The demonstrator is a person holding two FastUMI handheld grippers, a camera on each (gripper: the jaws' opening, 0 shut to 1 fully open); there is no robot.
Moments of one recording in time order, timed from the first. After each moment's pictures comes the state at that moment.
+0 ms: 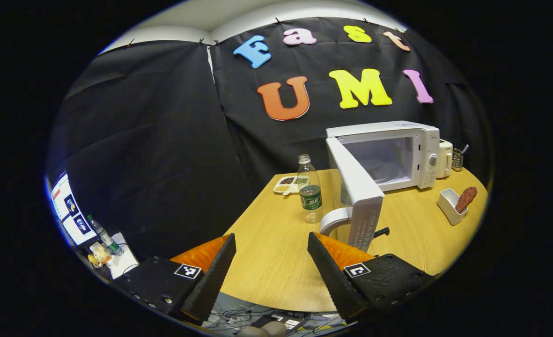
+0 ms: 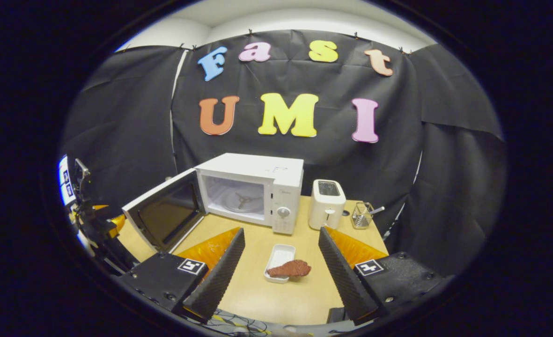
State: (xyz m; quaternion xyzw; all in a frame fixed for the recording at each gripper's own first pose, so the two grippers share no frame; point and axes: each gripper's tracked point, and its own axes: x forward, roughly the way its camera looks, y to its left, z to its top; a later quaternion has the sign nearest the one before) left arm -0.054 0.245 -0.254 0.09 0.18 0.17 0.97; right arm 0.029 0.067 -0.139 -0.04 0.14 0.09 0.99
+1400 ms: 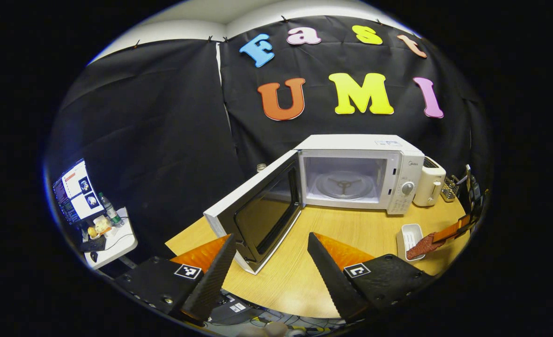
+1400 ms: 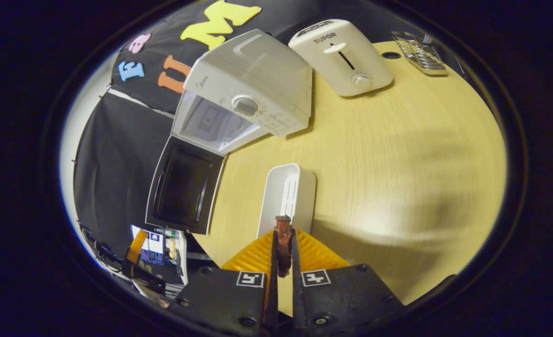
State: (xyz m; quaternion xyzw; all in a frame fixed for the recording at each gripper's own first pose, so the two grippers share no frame) left arm -0.041 0.065 -0.212 0.03 0.21 0.23 0.95; right arm 0.156 0.054 -0.350 0.23 0.47 0.32 0.79
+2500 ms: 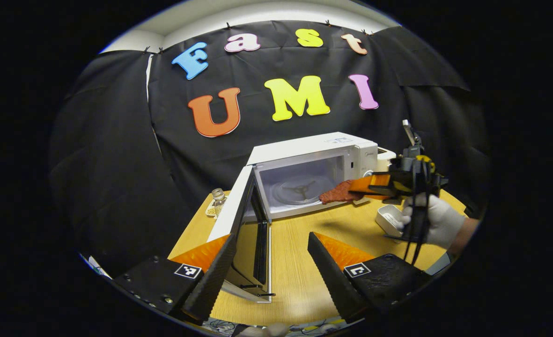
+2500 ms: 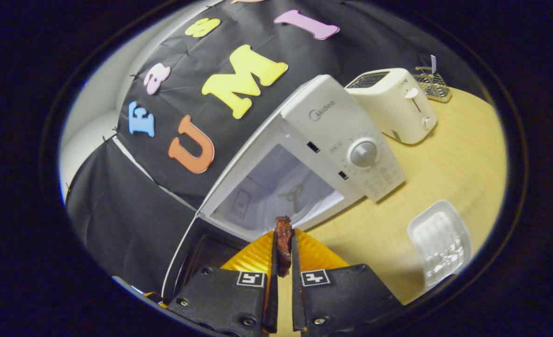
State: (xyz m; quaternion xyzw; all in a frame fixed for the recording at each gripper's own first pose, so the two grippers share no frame) left arm 0.008 0.102 -0.207 0.09 0.17 -0.04 0.98; right arm 0.268 0.279 -0.247 0.40 0.16 0.15 0.89
